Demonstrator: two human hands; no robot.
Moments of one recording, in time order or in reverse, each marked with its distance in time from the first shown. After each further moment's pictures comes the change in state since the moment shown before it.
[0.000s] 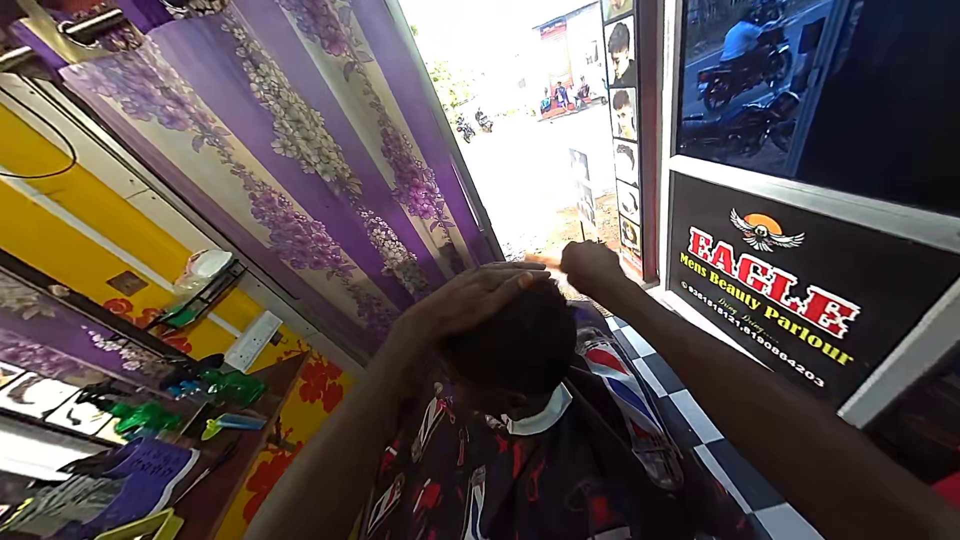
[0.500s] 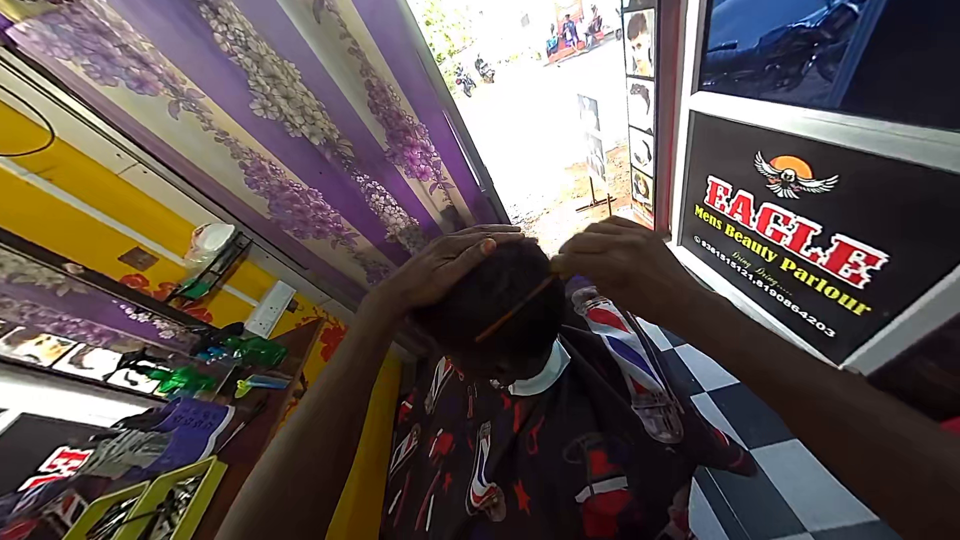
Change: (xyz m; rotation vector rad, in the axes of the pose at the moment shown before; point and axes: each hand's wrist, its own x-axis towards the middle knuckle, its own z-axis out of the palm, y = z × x) left_hand -0.015 -0.043 0.002 -0.067 0.054 0.087; right_hand -0.089 0.030 0.006 0.018 0.638 -1.083
